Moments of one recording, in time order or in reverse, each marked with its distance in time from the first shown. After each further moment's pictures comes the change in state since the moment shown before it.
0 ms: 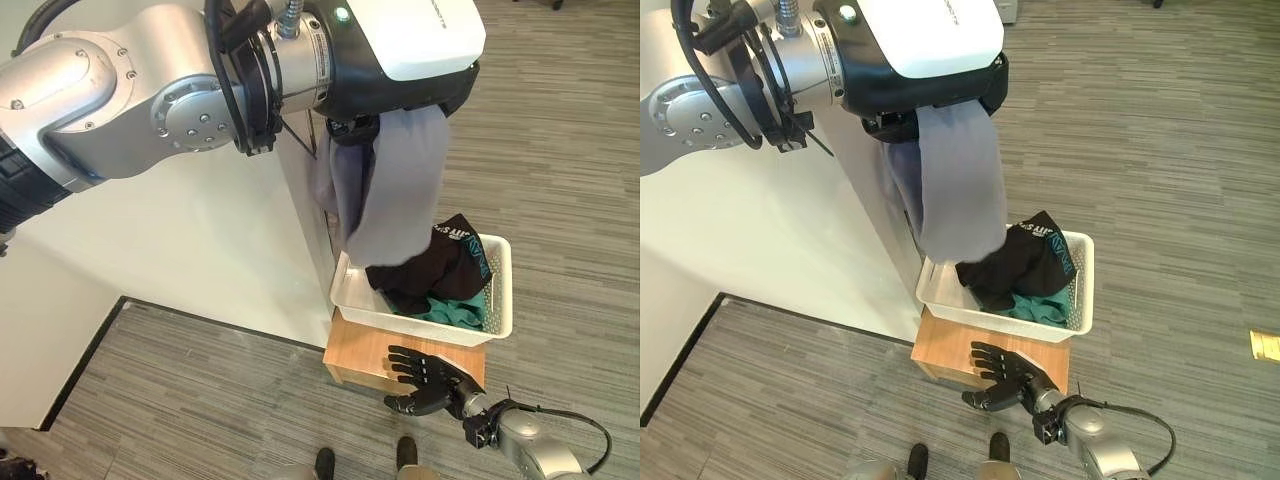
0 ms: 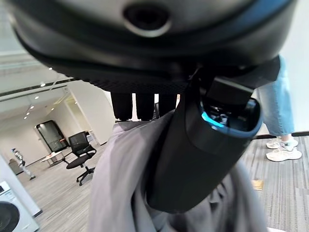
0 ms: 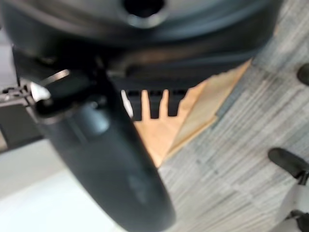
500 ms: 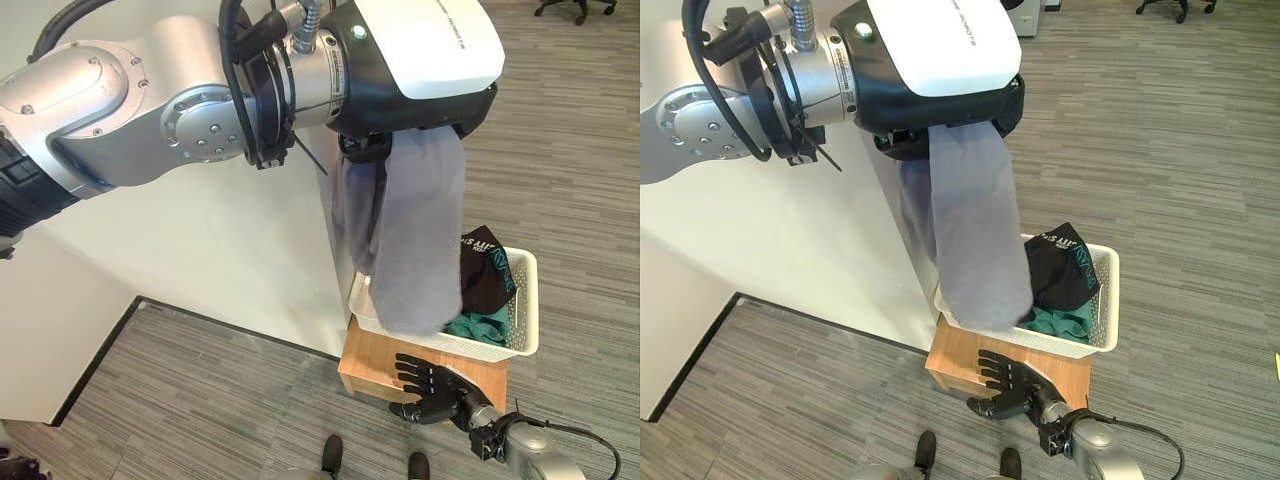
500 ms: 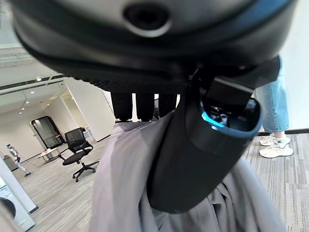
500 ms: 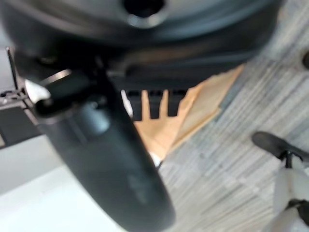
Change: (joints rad) left arm 0.003 -0.025 -0.003 -0.033 -0.027 -0.008 -0.020; right arm 0.043 0.024 -0.027 0.008 0.009 0.002 0.017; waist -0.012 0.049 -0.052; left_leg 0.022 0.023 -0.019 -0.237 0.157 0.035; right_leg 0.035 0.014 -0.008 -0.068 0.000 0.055
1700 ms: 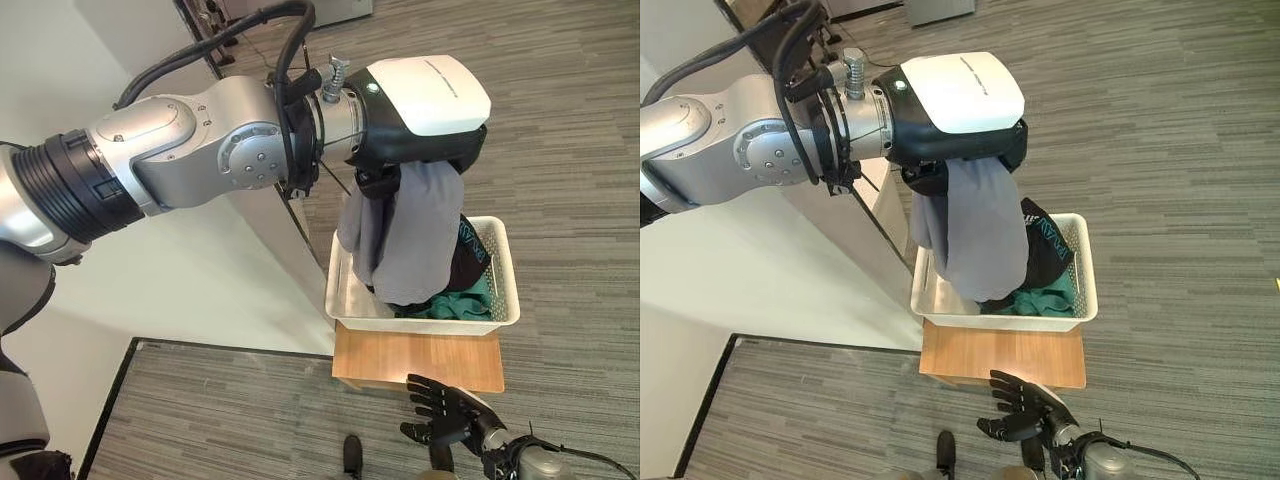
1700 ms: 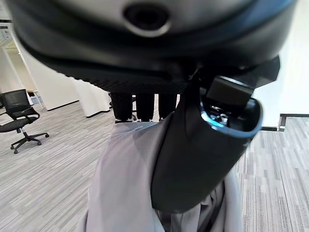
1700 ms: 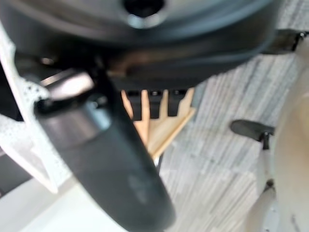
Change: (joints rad) left arm 0.106 -0.132 -0.004 0.104 -0.060 0.021 -0.028; right arm 0.103 -0.018 -0.040 -0.002 0.008 0.000 -0.011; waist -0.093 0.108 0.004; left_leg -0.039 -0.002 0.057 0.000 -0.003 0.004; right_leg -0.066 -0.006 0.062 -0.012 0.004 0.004
